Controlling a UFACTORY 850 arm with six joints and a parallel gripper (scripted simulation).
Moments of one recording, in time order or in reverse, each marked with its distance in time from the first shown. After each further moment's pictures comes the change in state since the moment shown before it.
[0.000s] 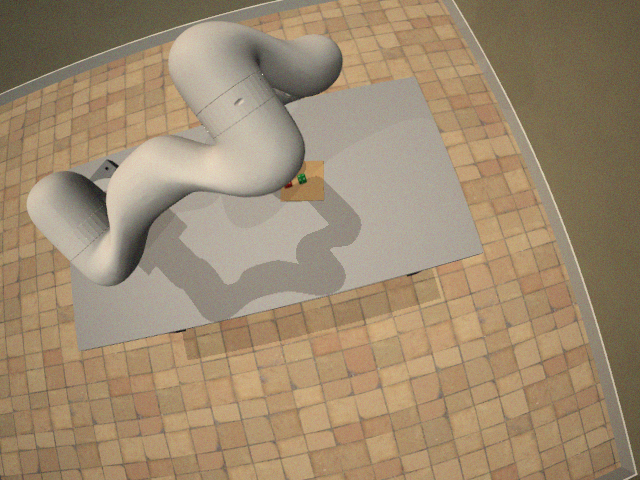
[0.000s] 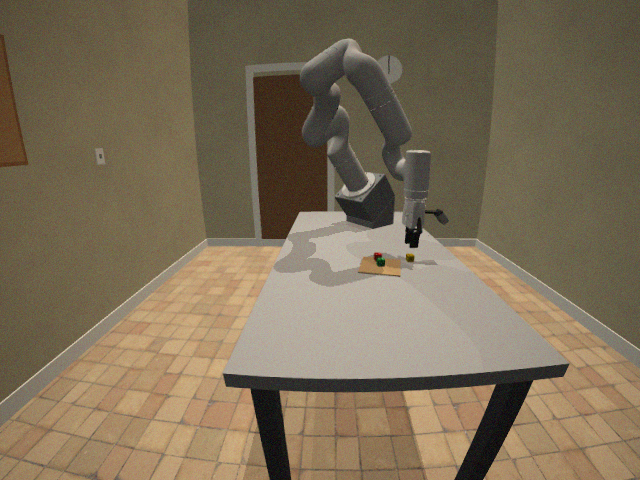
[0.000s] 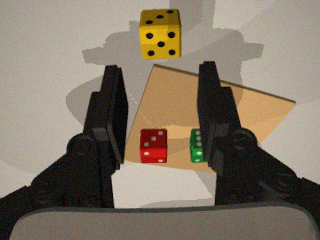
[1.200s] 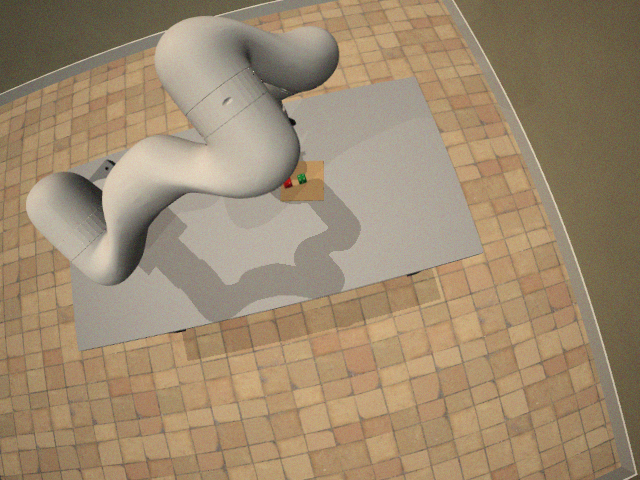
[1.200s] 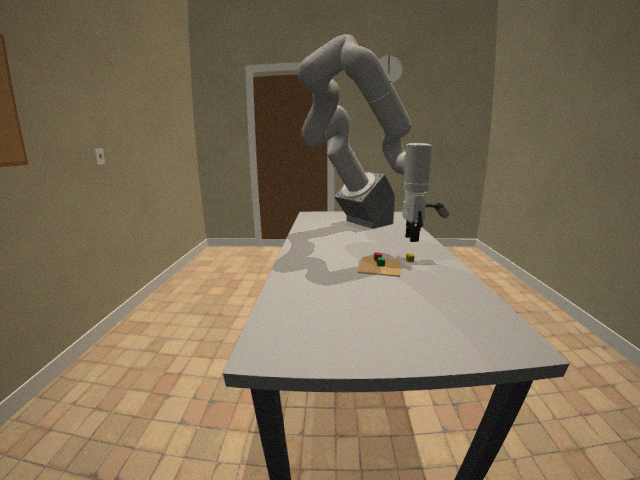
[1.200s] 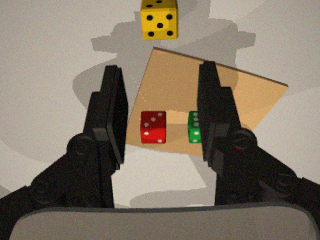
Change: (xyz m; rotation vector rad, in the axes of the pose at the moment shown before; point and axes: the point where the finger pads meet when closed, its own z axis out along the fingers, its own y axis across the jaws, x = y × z) arm 0.000 0.001 -0.023 0.000 0.000 0.000
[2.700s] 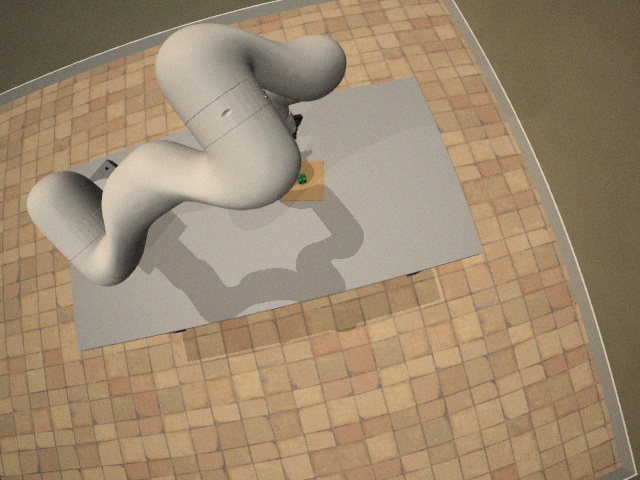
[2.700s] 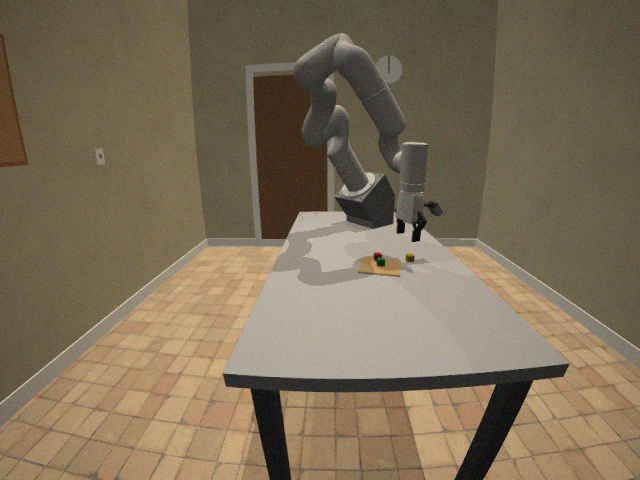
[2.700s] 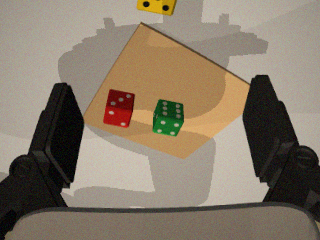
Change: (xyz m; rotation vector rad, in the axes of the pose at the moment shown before) arm -0.020 0.008 -0.002 0.025 0.006 -0.264
